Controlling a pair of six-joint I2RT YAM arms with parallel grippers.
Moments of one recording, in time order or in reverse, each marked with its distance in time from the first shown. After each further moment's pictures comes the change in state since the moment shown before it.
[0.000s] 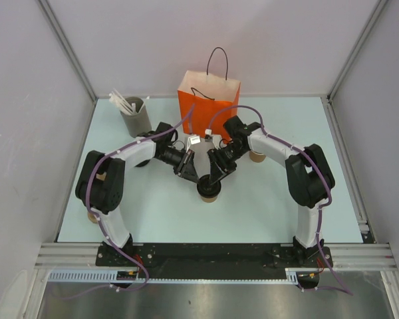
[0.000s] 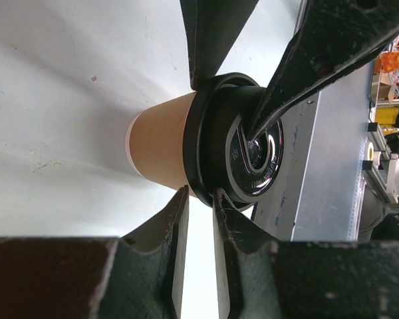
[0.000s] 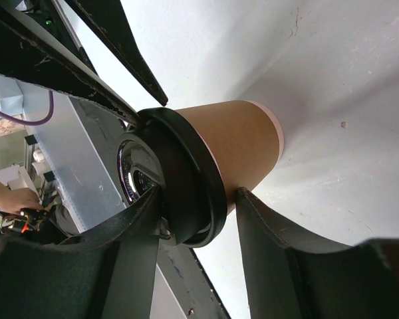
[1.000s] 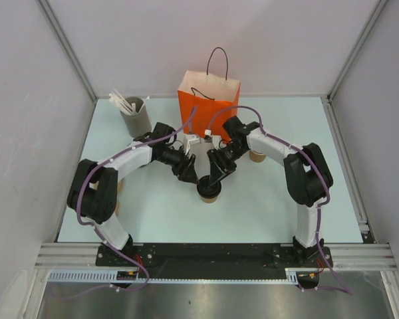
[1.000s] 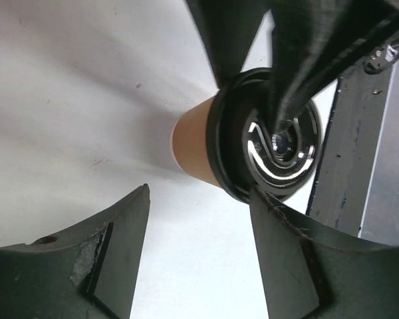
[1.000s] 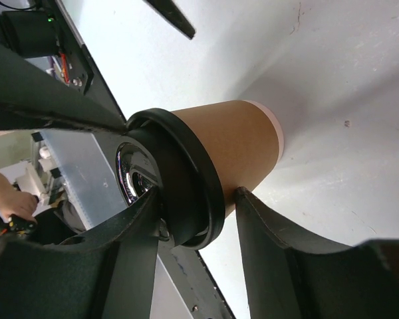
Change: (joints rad) left arm -0.017 -0.113 -0.064 0.100 -0.139 0.082; right arm 0.002 0.019 0.017 -0.024 0.002 -0.005
